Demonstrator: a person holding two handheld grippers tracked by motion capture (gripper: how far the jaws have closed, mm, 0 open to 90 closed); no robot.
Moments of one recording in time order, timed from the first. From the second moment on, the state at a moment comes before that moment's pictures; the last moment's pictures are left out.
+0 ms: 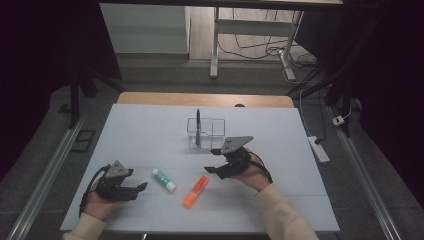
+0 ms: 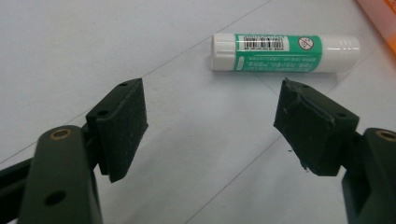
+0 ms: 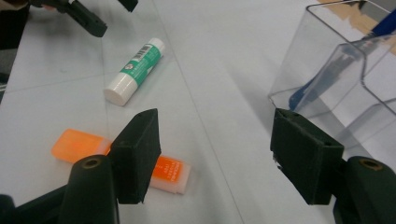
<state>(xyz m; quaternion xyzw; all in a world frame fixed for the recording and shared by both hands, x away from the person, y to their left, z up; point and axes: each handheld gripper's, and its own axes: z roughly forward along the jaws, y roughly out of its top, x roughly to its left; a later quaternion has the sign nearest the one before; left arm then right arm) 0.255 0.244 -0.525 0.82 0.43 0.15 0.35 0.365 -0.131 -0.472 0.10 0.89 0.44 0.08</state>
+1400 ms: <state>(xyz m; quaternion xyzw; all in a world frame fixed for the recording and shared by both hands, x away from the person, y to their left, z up) 0.256 0.245 -0.526 0.82 0.43 0.15 0.35 0.351 -0.111 -0.481 -0.04 0.93 0.38 0.02</state>
